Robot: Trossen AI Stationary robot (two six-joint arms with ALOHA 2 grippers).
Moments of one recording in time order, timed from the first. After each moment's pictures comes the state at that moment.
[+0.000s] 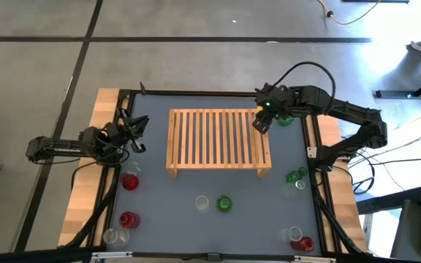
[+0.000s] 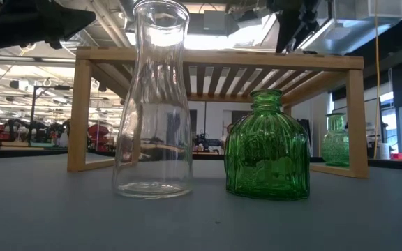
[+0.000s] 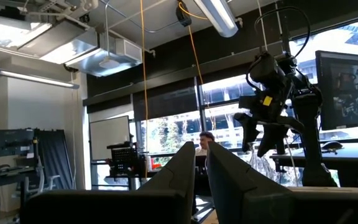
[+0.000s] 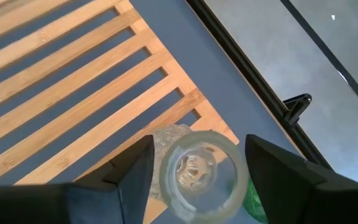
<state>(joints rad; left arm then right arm) 0.05 0.18 0.01 0.70 -0.41 0.33 -0.23 1.40 1.54 -1.23 0.33 0.26</state>
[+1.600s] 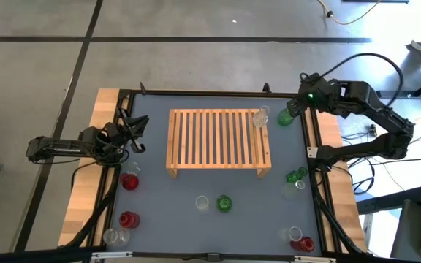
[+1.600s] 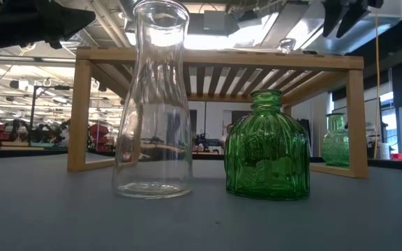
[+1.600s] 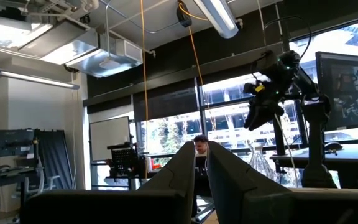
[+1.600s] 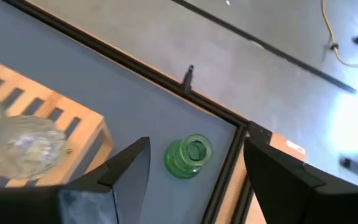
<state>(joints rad) 0.05 0.18 0.01 0.70 -0.41 0.33 -0.36 1.12 1.54 -1.48 0.56 0.51</state>
